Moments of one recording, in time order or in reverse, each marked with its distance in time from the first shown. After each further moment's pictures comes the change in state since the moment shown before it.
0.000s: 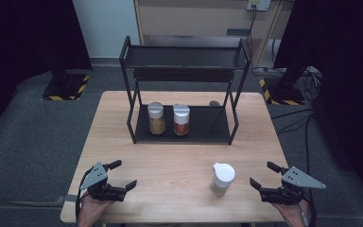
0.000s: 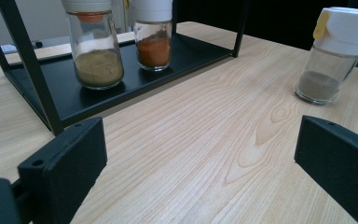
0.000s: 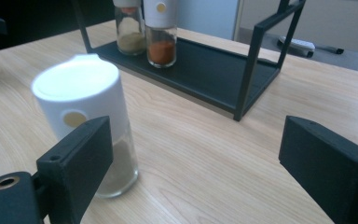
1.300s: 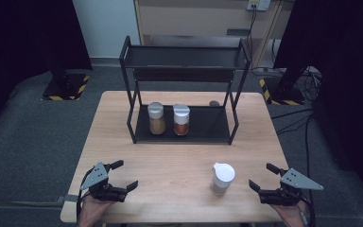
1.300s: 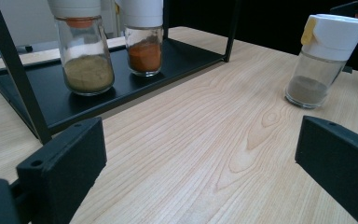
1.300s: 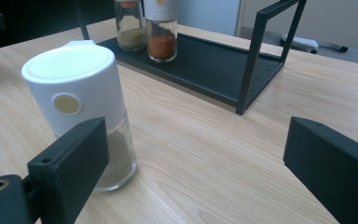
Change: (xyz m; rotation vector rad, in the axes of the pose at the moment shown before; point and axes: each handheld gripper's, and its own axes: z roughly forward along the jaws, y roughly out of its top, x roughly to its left) left arm 0.003 -0.001 0.003 -0.017 -0.034 0.002; right arm -0.004 -0.013 0.004 -0.013 0.015 0.017
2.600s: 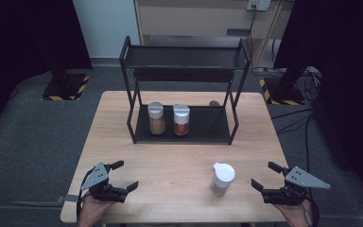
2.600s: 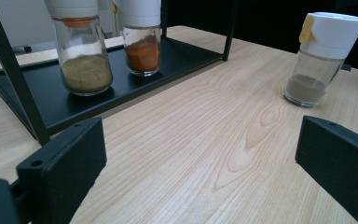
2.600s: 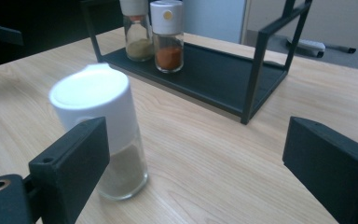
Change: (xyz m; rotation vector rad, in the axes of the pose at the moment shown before) left arm -0.001 0.001 0.000 0.003 -0.004 0.006; right arm -0.001 0.018 -0.011 -0.010 0.029 0.010
